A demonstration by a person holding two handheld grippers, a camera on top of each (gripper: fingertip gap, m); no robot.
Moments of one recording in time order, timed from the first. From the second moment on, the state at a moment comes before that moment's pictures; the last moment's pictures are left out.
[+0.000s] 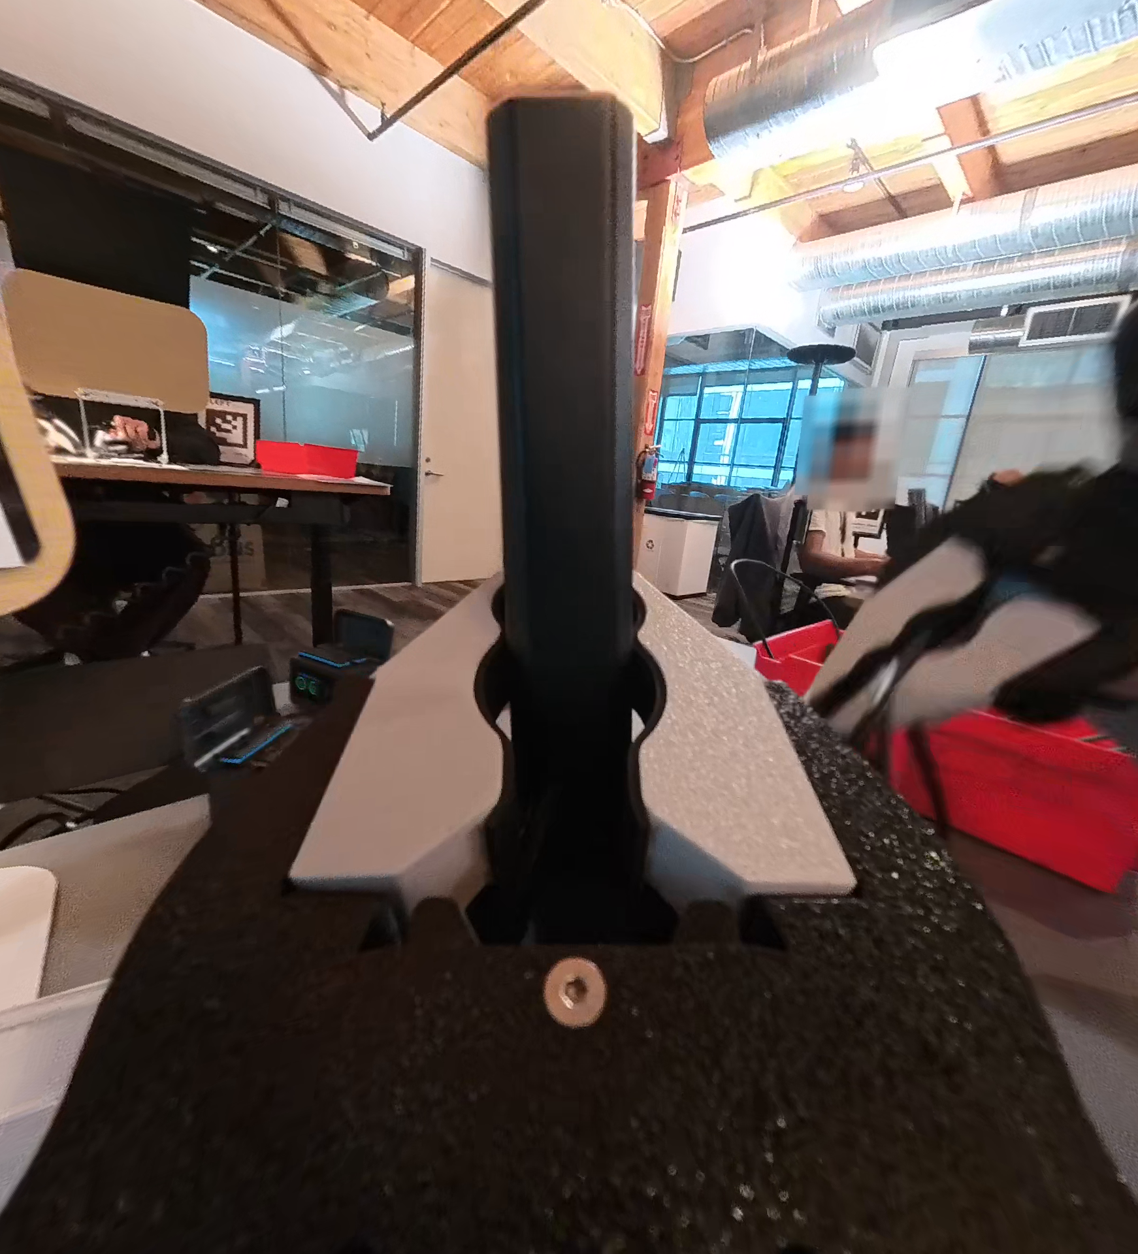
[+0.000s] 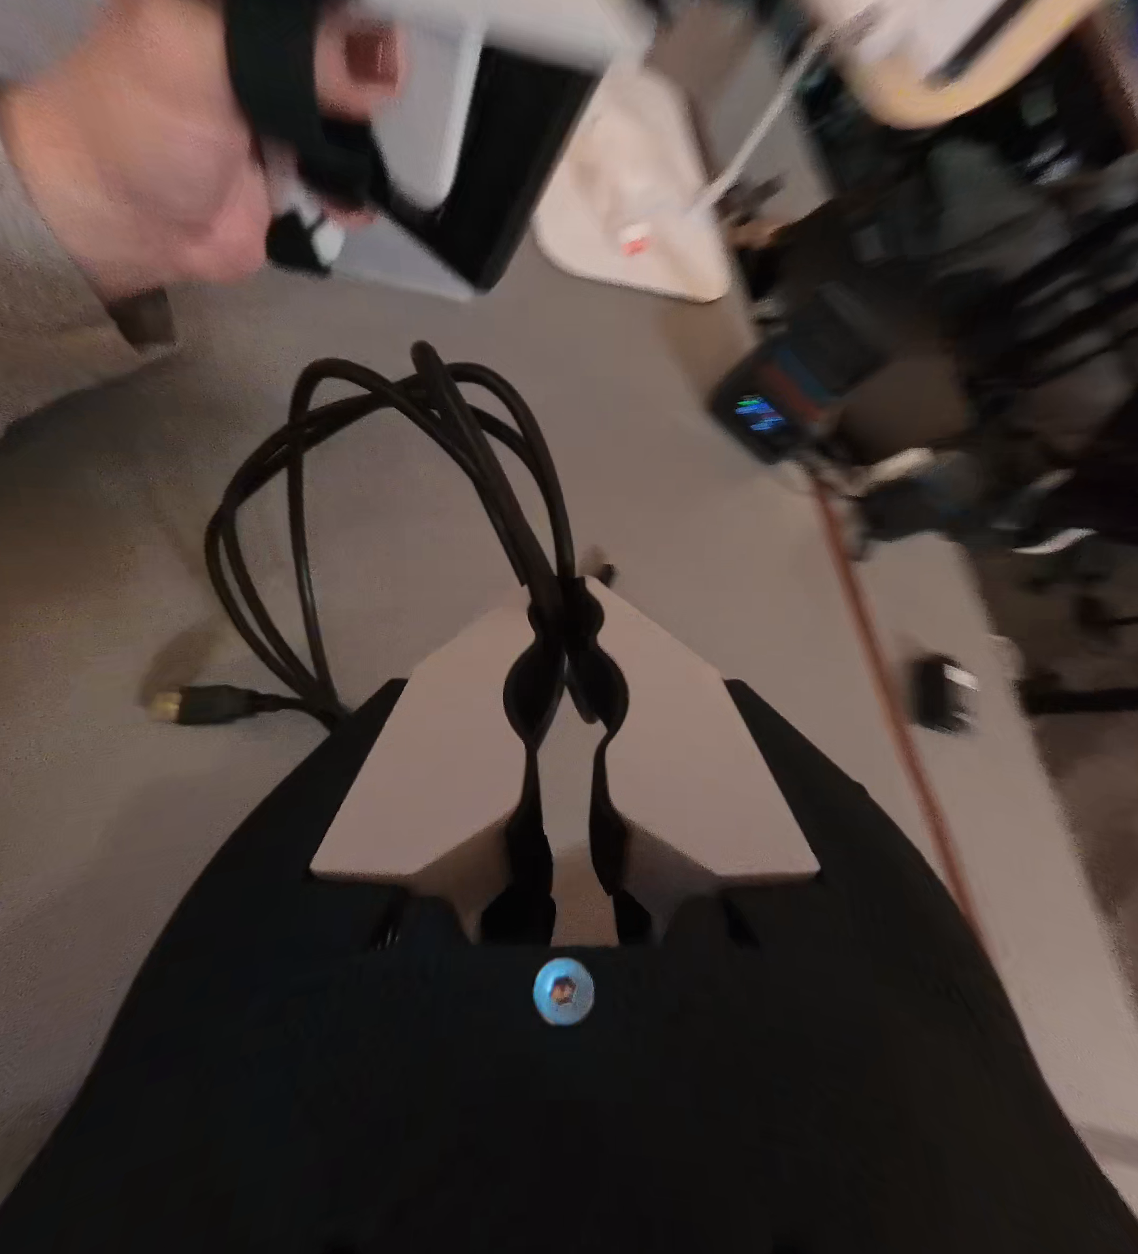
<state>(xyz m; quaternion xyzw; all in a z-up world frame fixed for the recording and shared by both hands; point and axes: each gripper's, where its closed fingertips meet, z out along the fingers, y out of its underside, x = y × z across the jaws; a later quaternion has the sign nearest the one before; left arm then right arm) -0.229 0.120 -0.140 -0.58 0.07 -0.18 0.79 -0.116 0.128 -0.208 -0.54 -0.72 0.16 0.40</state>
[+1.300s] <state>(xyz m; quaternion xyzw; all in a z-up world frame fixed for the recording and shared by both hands) -0.218 0.163 -0.214 -0.66 0.05 -0.24 0.71 0.242 0.222 0.206 -0.50 -0.50 -0.30 0.64</state>
